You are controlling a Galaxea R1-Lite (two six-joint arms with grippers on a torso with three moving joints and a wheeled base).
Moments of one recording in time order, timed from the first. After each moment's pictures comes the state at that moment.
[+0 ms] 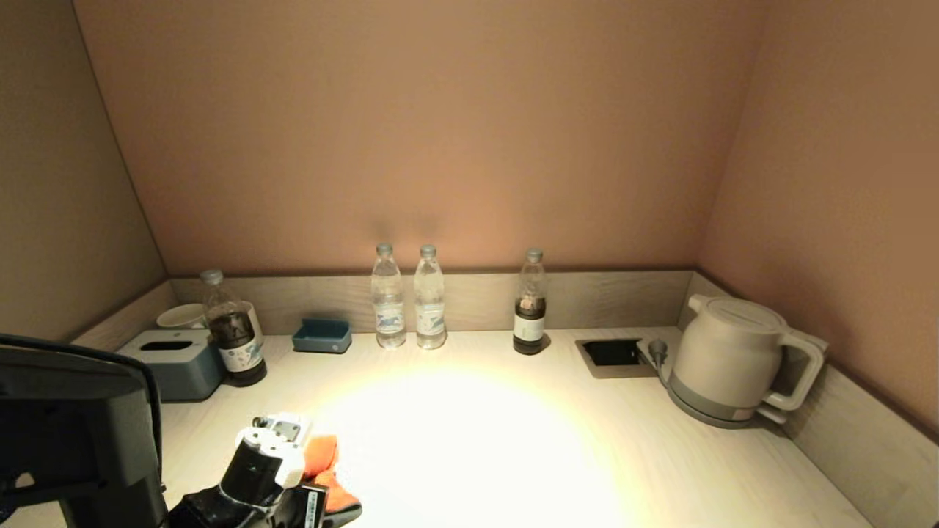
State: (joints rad) left arm -0.59 2.20 -0.34 -1.04 0.35 -0.23; right arm 0.00 0.00 0.00 0.00 -0.01 0.02
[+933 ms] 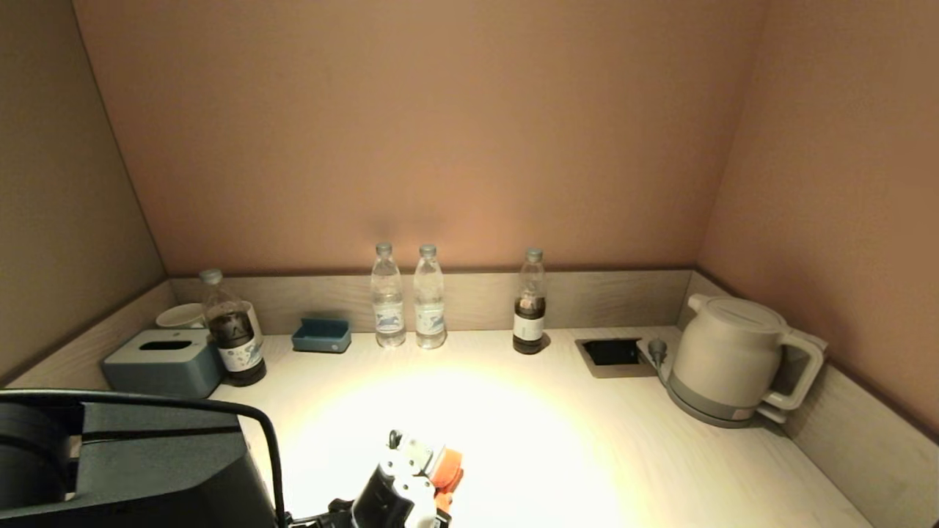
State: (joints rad) left arm -0.91 2.29 -0.70 -0.91 0.40 -0.19; right arm 0.00 0.00 0.00 0.00 -0.01 0.02
